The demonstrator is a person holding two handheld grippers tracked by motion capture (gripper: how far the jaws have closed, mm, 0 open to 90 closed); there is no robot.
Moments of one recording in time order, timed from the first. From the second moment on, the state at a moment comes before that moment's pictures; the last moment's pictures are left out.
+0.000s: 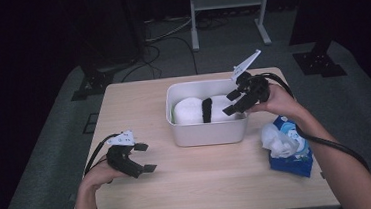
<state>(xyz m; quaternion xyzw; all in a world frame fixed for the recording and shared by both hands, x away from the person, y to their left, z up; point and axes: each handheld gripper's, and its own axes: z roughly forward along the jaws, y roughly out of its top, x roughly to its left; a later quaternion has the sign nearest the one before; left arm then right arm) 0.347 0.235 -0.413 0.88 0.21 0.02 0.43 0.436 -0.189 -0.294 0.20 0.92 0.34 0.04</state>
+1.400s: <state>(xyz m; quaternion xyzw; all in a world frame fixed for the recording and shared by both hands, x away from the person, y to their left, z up) 0.350 0.235 -0.418 0.87 0.22 0.03 0.44 0.385 -0.285 -0.311 0.28 0.88 0.39 0.07</state>
